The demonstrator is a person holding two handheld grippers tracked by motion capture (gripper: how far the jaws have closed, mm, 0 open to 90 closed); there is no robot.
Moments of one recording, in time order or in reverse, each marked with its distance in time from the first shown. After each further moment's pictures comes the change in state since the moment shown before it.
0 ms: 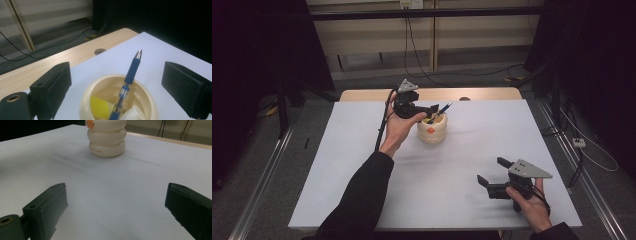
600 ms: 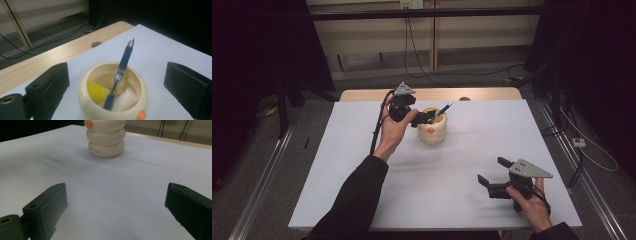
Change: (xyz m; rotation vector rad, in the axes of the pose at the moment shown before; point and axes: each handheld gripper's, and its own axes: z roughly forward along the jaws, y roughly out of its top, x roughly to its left) left arm -0.004 -0.006 -0.020 0.045 -0.016 0.029; right arm -0.001 0.000 0.000 -0.002 0.000 0.006
